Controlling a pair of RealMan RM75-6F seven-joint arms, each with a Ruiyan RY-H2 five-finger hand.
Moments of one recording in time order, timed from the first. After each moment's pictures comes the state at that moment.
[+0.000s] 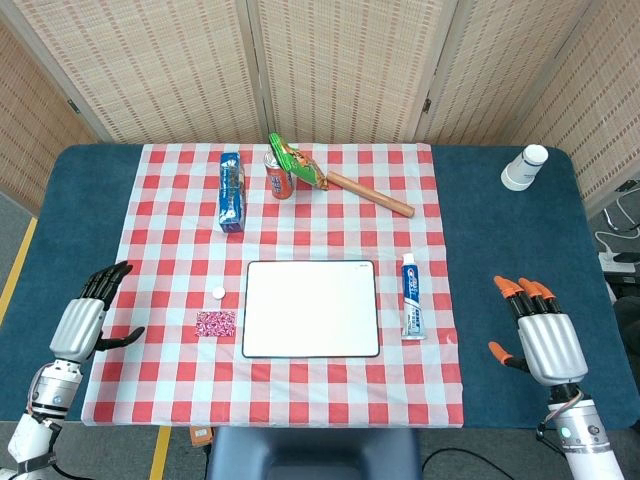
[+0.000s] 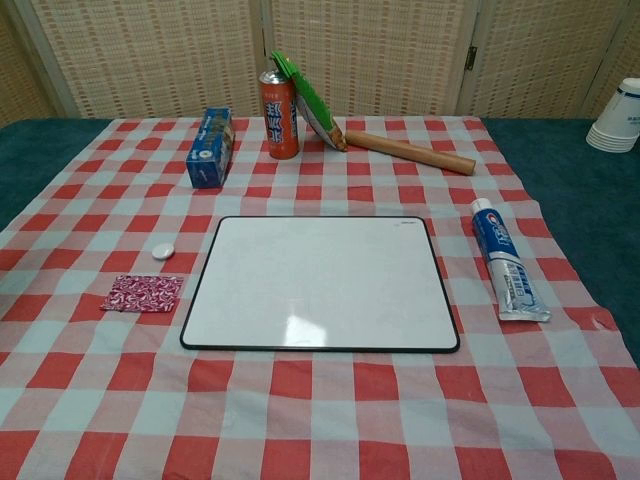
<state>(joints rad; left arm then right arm) -0.32 -1.31 -0.08 -1.38 1.49 1.33 -0.27 0.15 -1.13 0.06 -1.83 -1.46 1.41 -0.35</state>
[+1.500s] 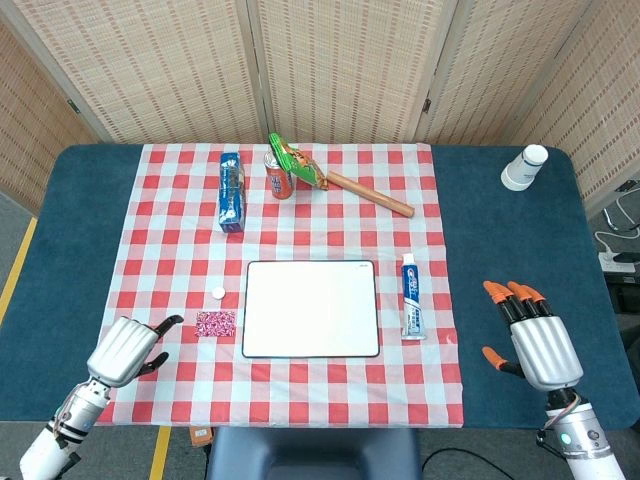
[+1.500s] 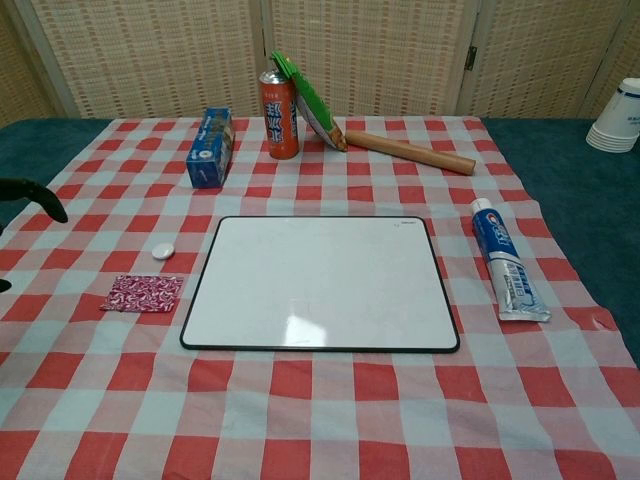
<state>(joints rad) -0.36 -1.24 0.01 -1.60 1.65 1.25 0.29 0.15 -1.11 0.03 -1.82 -1.56 1.42 -0.31</state>
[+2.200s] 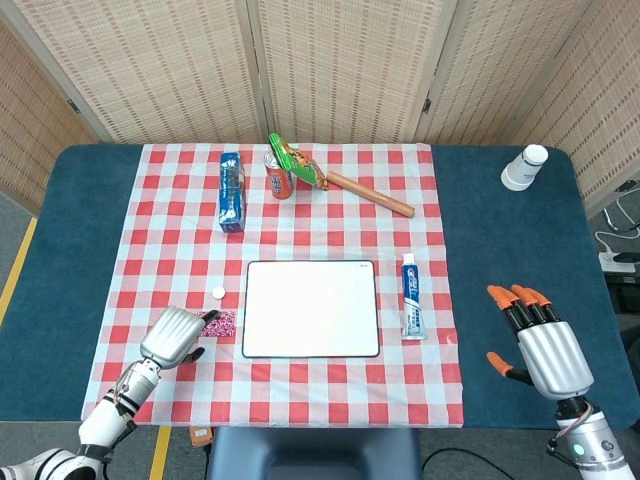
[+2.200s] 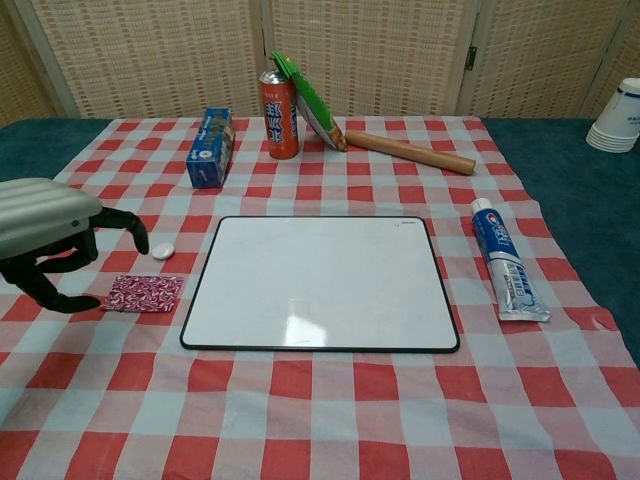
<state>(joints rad) -0.51 -1.34 -0.08 -1.71 1.32 1.00 0.55 0.13 -1.08 0.01 -1.81 -1.63 1.46 -0.24</state>
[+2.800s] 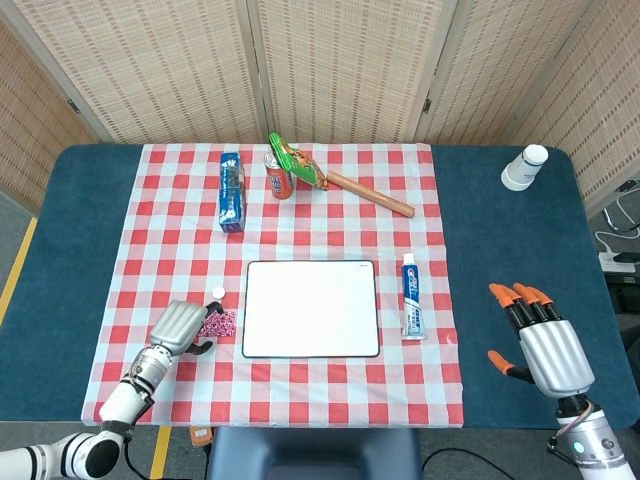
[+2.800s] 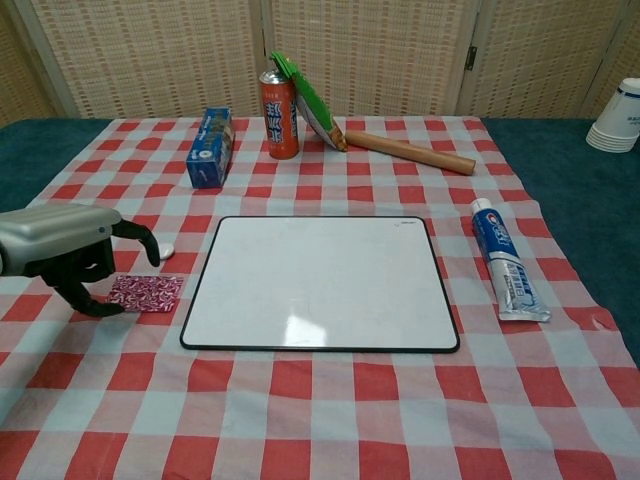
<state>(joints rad) -0.58 -1.43 -0.11 -1.61 1.08 0.92 0.48 0.13 -1.08 0.02 -1.81 -1.62 1.46 -0.24</state>
